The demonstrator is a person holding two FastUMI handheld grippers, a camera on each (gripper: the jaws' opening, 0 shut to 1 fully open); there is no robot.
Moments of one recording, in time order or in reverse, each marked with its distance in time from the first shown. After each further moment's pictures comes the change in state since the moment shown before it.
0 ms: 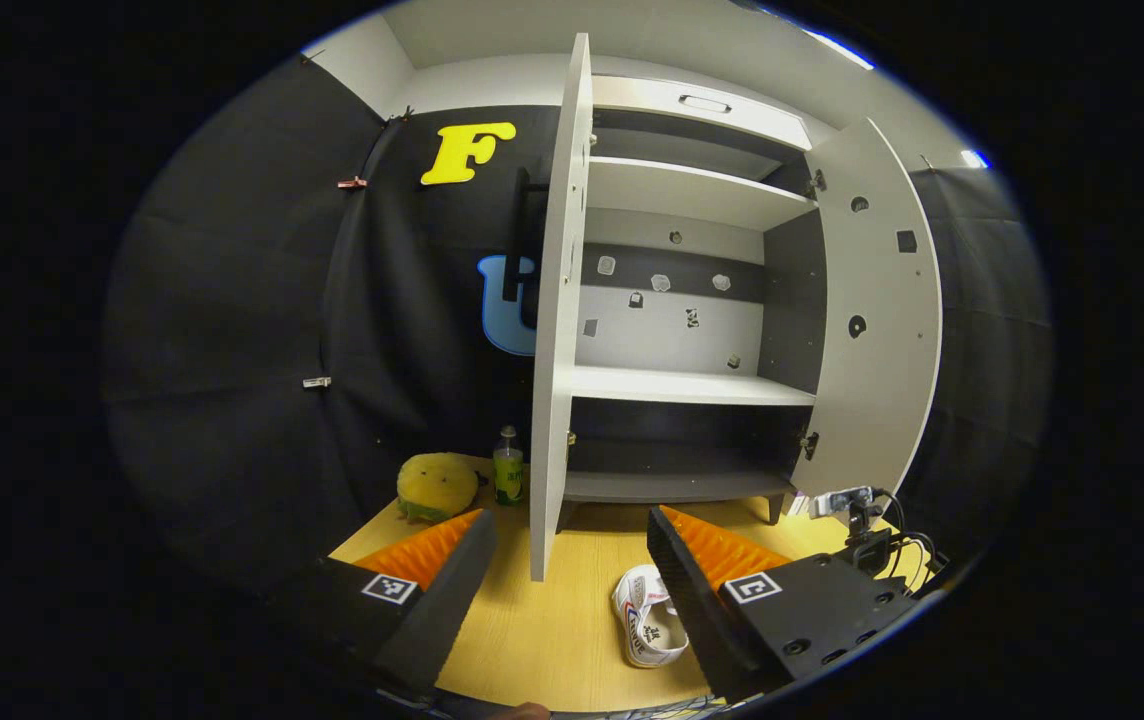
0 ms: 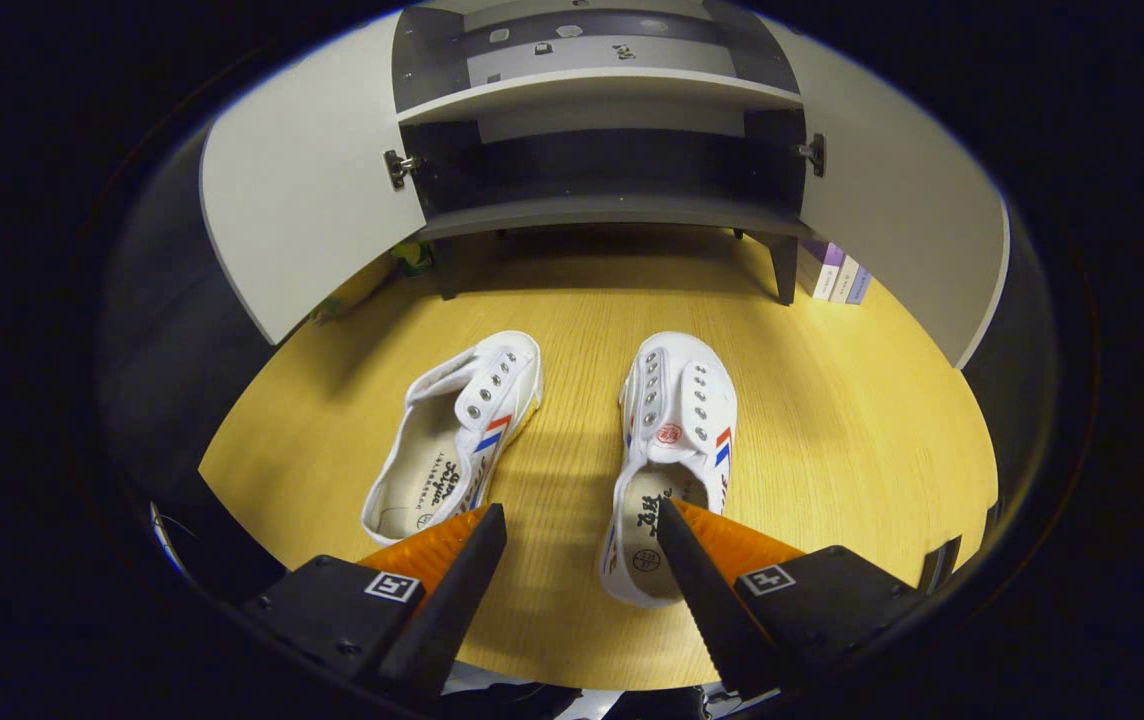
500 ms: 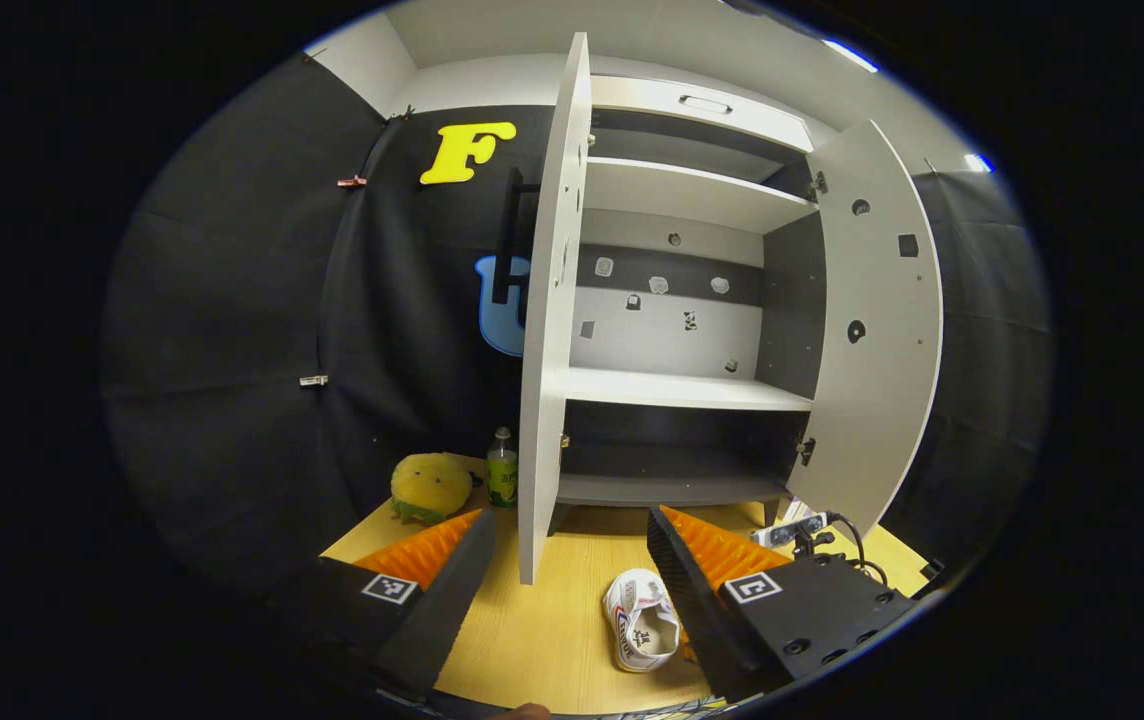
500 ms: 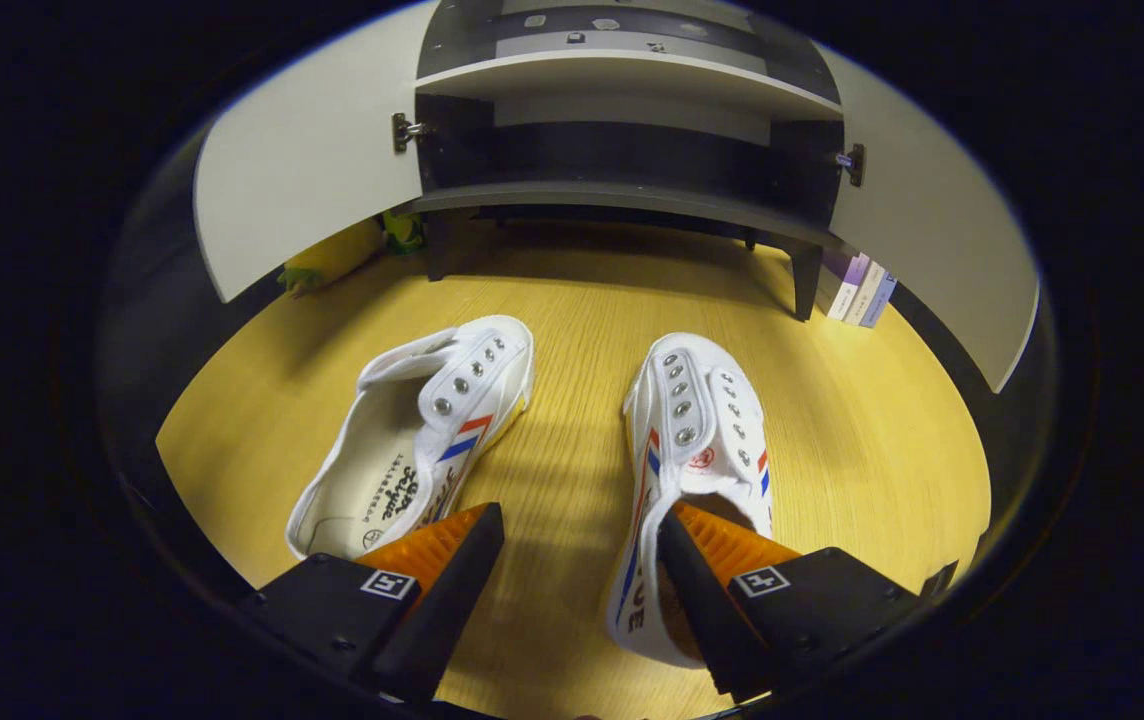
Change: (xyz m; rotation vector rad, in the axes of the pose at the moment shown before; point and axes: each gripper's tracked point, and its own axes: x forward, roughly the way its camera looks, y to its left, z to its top) left arm 0.006 -0.009 0.004 -0.016 0.002 0.002; right arm 0.051 -0.004 0.002 -0.044 -0.052 -0.053
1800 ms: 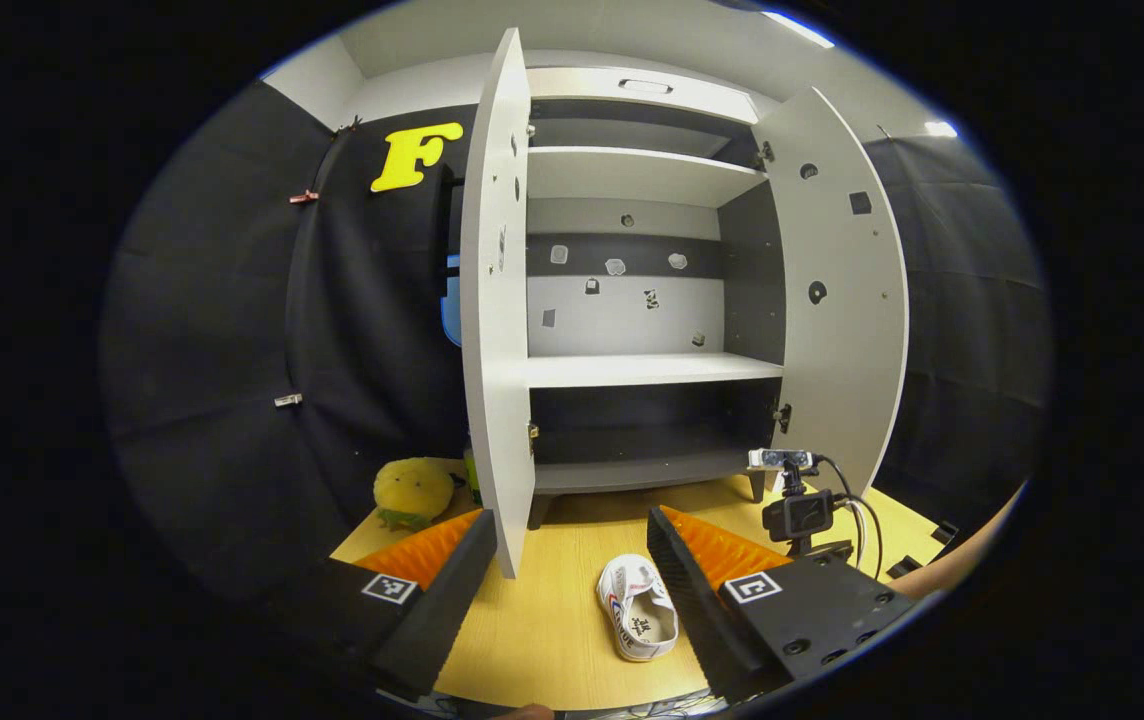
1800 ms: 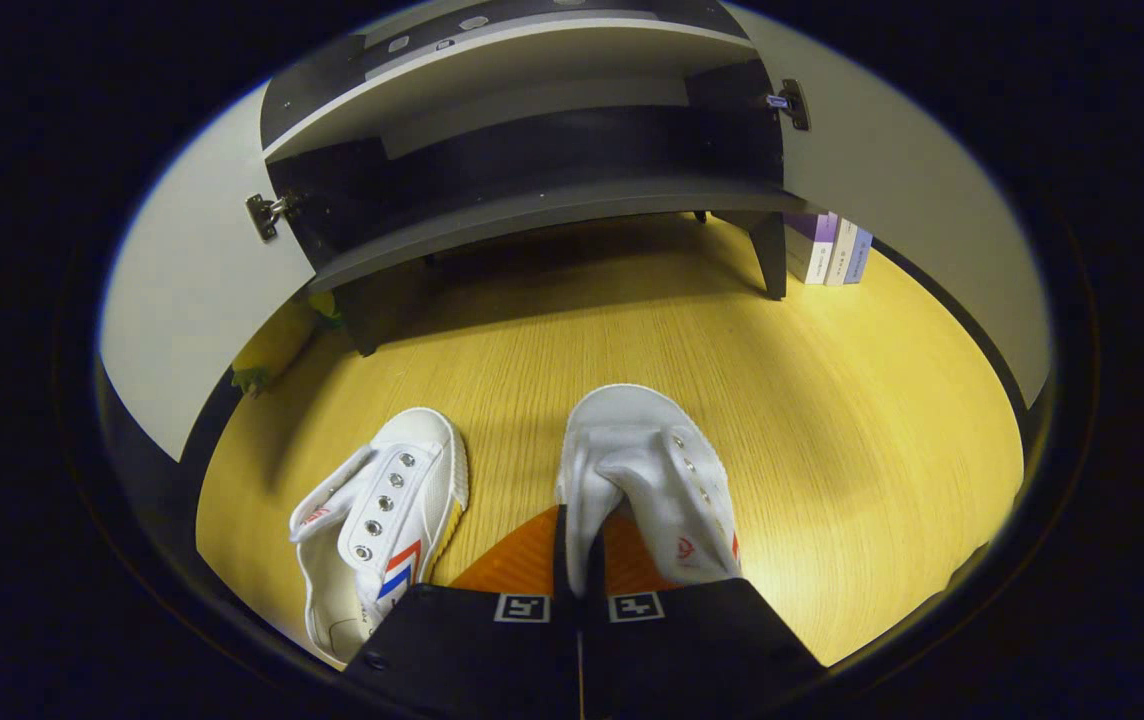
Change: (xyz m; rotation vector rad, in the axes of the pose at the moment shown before) left arm -0.001 -0.029 -0.011 0.119 0.021 -0.076; right arm 0.033 -0.033 0.048 0.194 0.029 -0.020
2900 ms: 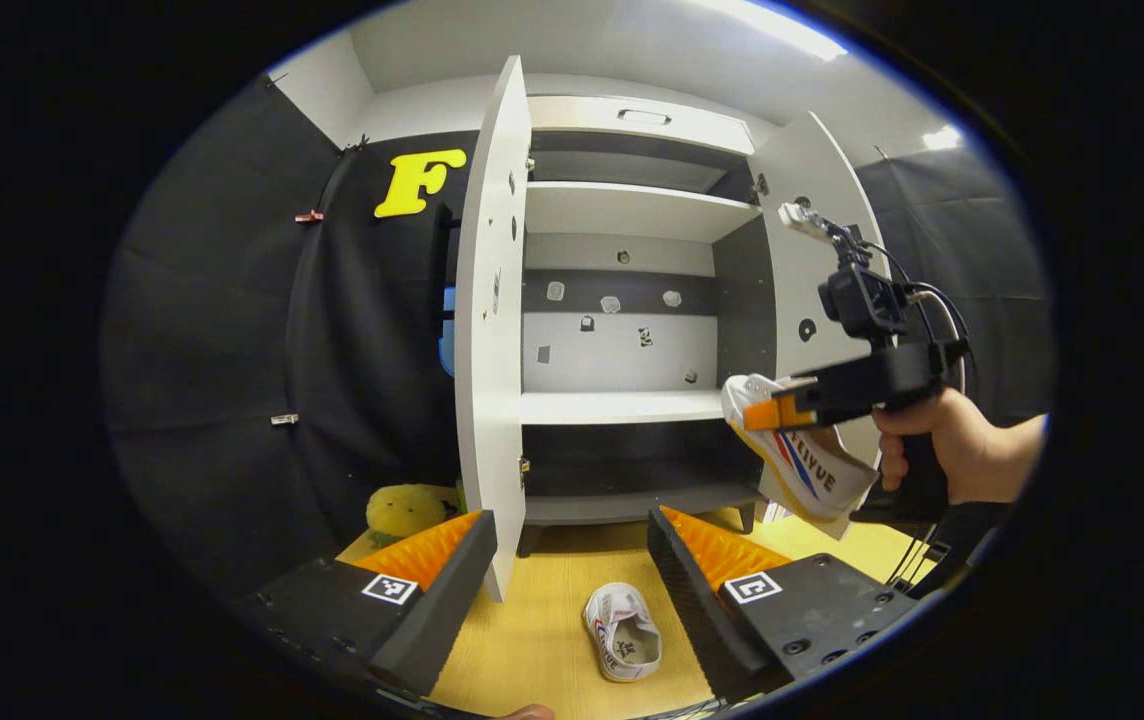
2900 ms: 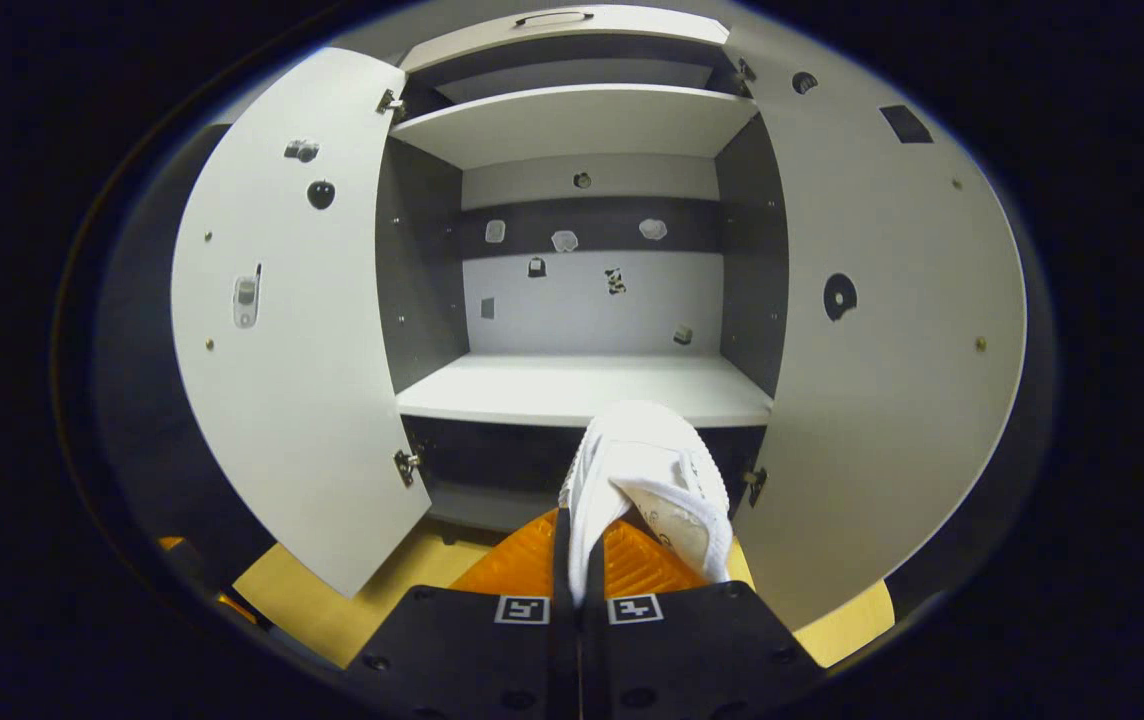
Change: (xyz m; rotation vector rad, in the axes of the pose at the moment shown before) left arm 0.000 -0.009 0.030 -0.045 -0.103 -0.006; right arm -0.214 0.066 0.270 -0.166 -0.501 0.081
